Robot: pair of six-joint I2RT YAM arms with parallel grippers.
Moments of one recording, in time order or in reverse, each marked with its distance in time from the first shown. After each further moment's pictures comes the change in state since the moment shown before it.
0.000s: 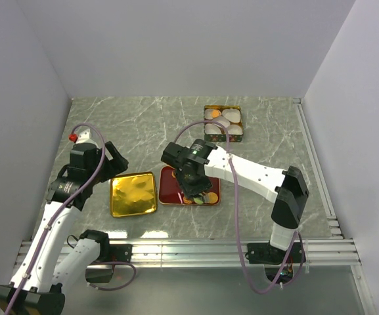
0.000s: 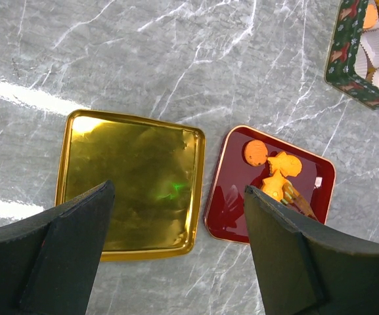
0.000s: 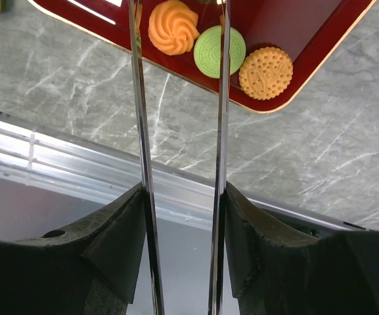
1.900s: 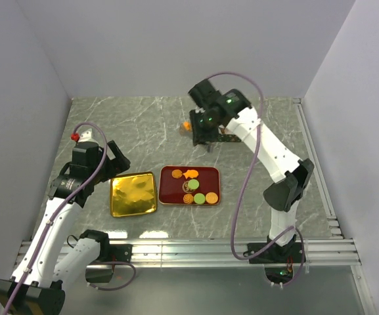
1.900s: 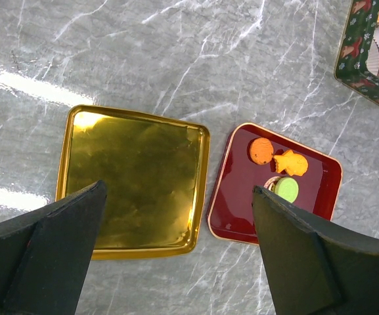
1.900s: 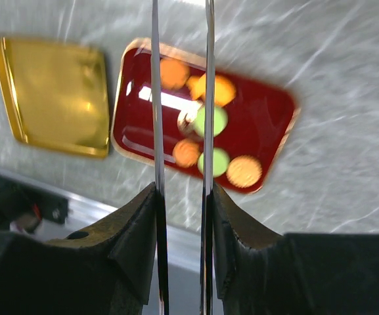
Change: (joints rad) left arm 0.000 0.033 0.000 -0.002 0.000 -0.003; right arm -0.324 0.120 0.517 -0.051 -0.090 -0.078
